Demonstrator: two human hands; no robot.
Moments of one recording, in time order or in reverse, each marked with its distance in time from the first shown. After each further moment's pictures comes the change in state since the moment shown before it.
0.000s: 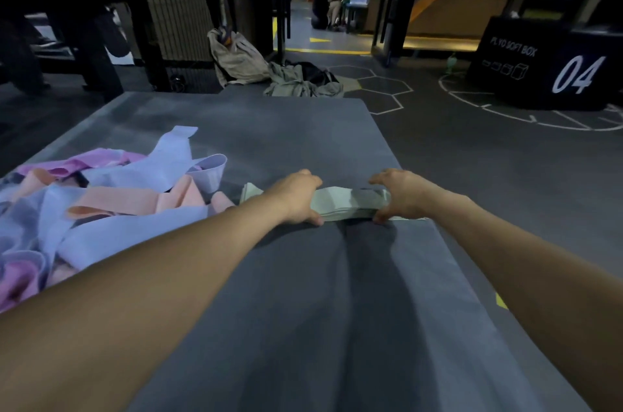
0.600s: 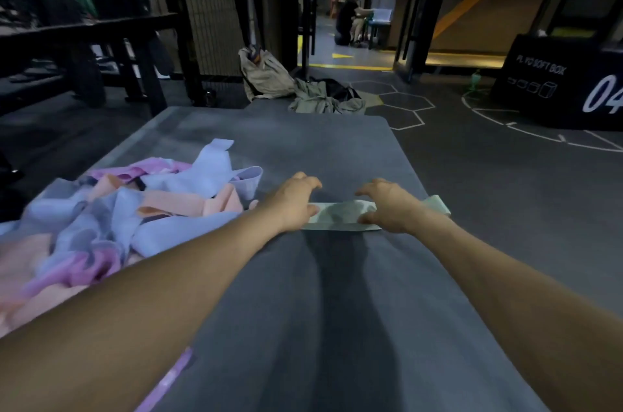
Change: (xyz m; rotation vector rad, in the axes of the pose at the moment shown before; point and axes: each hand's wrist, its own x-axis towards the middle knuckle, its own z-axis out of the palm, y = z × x) left_hand -0.052 -0.025 -0.029 -0.149 0.168 -0.103; right_hand -0.011 -0.066 -0.012 0.124 0.079 -0.086
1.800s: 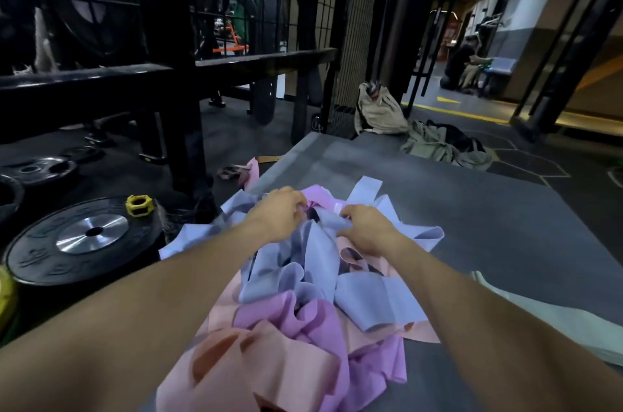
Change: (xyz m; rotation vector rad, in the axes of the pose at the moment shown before) left_hand -0.069 -0.285 -0.098 0.024 0.217 -0.310; right_hand 0.157 -0.287 0.067 0.080 -0.042 -0.212
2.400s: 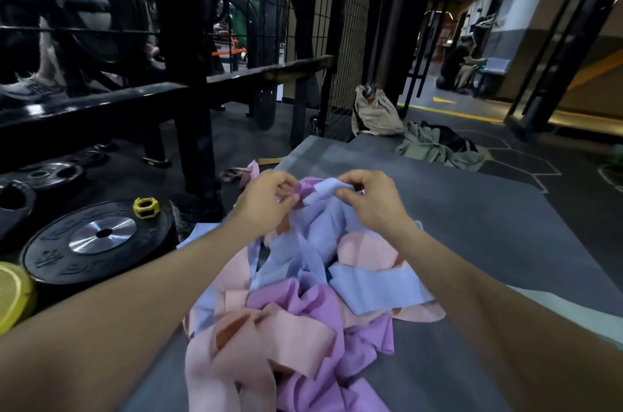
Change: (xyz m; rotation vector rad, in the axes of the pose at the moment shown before) left_hand -0.044 0.015 -0.043 -0.435 0.317 0.010; right_hand -0.060 -0.034 -0.057 0.475 0.424 -0.263
